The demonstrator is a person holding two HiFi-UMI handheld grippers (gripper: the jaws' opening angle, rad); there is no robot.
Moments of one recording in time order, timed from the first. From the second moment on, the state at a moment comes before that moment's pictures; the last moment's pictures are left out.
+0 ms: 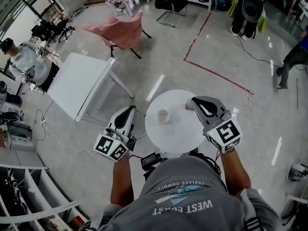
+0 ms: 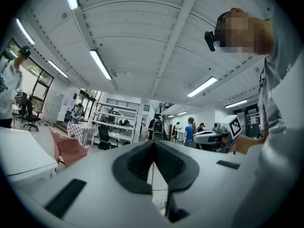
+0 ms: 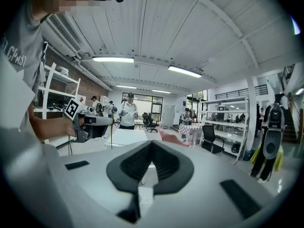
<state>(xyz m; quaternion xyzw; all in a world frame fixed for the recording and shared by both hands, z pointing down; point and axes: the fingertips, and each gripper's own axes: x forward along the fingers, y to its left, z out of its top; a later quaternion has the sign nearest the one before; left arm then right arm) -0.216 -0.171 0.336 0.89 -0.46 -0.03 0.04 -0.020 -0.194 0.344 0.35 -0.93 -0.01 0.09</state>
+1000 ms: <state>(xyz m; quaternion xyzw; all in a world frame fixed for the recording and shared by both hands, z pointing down) -0.231 -0.151 0.339 0.88 -0.48 -0.05 0.04 -0.039 -0.187 0.344 0.31 -0.94 -0.03 0.10</state>
